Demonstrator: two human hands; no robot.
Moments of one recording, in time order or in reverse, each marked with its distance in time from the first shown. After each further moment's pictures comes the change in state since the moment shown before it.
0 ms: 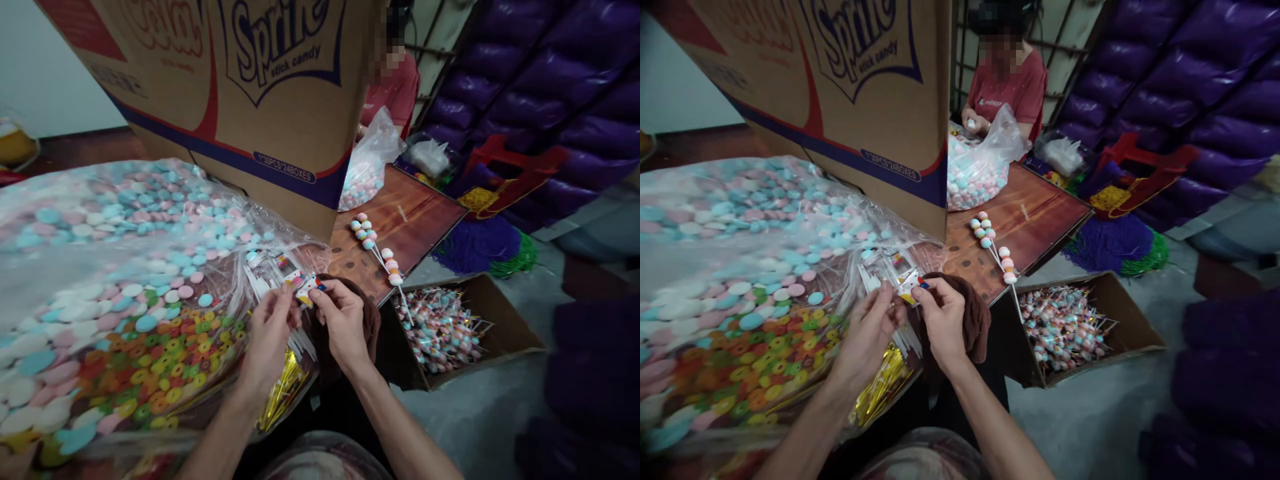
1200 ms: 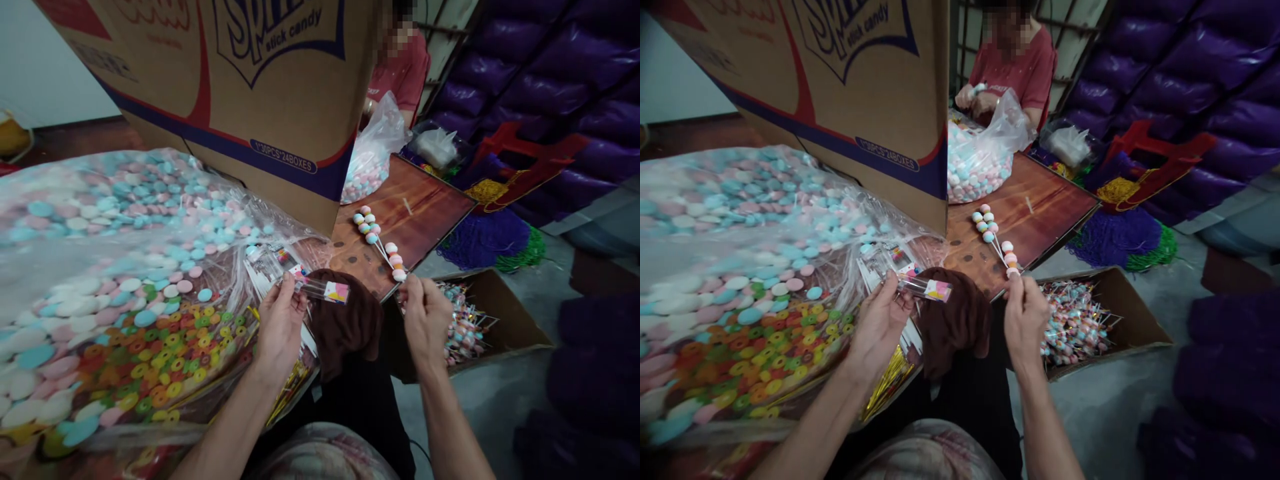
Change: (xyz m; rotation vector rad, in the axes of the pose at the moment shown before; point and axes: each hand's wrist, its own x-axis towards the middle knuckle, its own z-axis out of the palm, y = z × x) left_hand 0.011 -0.012 0.020 -0.371 0.210 -0.104; right_hand 0.004 -0.032 -0.108 -0.827 0.514 -0.272
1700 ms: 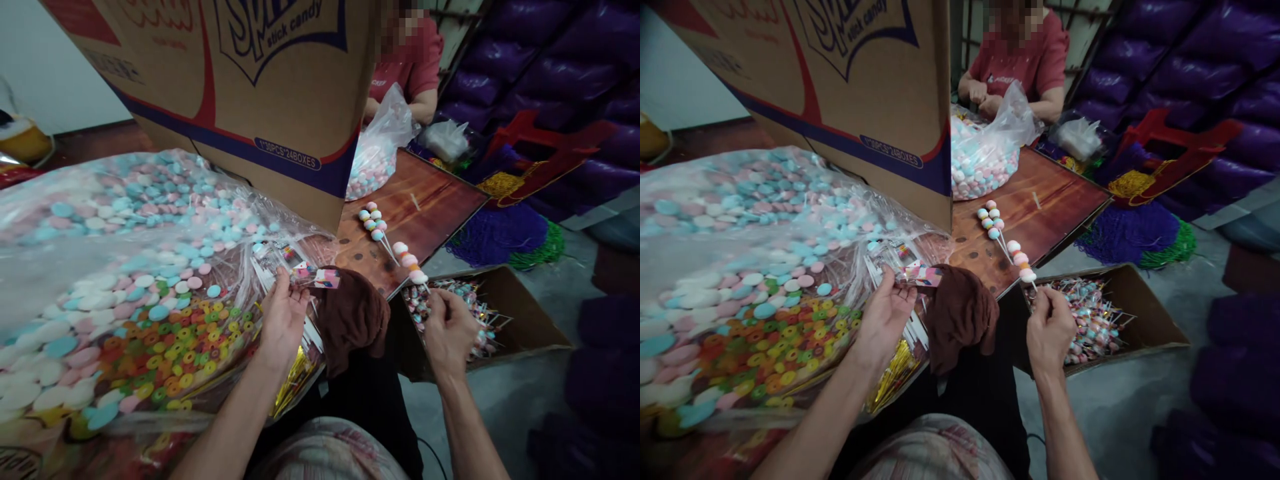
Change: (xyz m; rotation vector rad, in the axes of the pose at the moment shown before) left_hand 0.010 0.003 0.003 -0.123 0.096 -0.057; right_hand -0.007 0.050 -0.016 -0.066 0.144 -0.014
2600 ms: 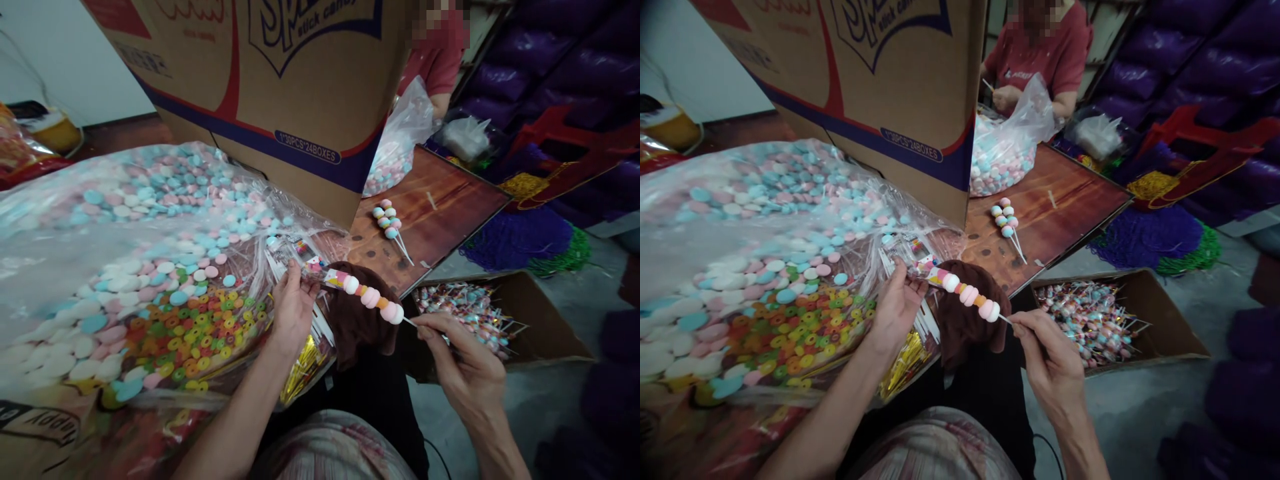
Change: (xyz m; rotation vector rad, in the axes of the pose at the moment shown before) left_hand 0.012 0.000 -0.013 0.076 -0.096 0.067; right_hand -0.025 -0.048 -0.041 0.266 -0.492 -0.420
